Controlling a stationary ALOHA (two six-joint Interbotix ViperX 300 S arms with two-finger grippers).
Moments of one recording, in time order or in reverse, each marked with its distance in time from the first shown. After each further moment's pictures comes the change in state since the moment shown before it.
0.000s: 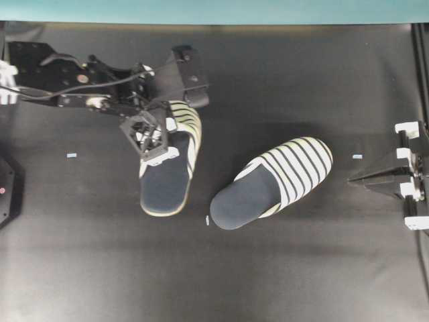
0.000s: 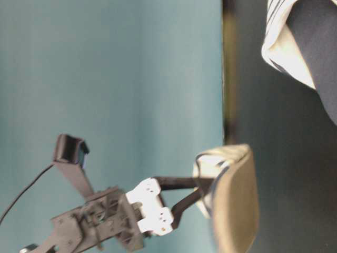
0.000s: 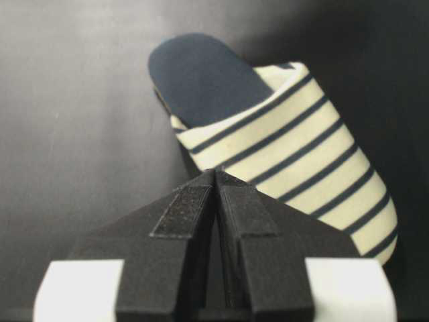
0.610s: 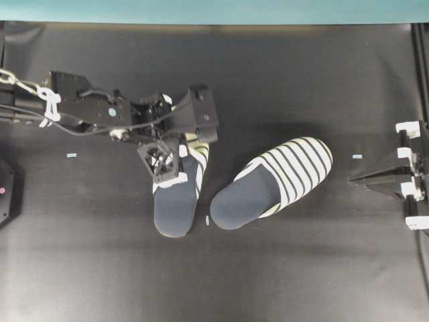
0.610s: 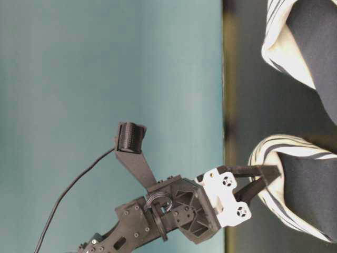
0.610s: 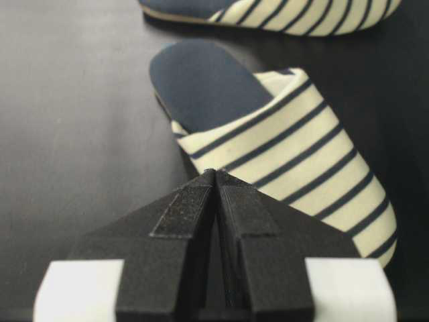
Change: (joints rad) left arm -0.057 0.147 0.069 0.000 -0.219 0.034; right arm 0.000 -0.011 0.000 0.000 -0.003 0.000
